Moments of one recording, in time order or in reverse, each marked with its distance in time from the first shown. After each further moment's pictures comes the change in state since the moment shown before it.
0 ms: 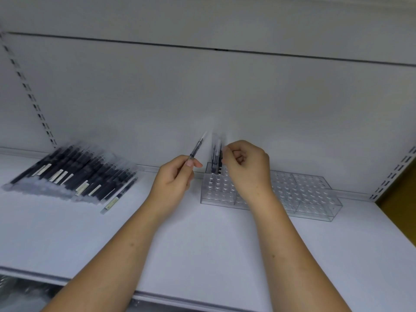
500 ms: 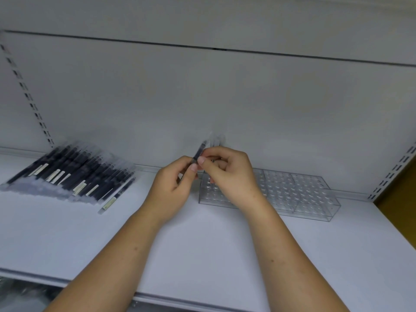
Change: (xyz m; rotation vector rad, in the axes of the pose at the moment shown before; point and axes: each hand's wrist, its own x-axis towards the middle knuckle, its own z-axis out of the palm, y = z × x) left_hand -0.011 0.009 0.001 0.299 -0.044 0.247; right_hand -0.014 -0.014 0.012 0.274 -0.312 0.040
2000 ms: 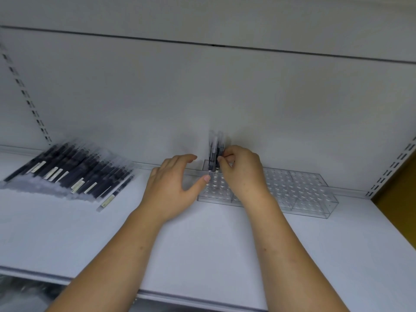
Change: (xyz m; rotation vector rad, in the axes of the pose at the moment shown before) left_hand 0.001 -0.027 0.003 0.551 -0.039 -0.066; right_hand 0.016 0.028 -0.024 -0.660 0.204 0.012
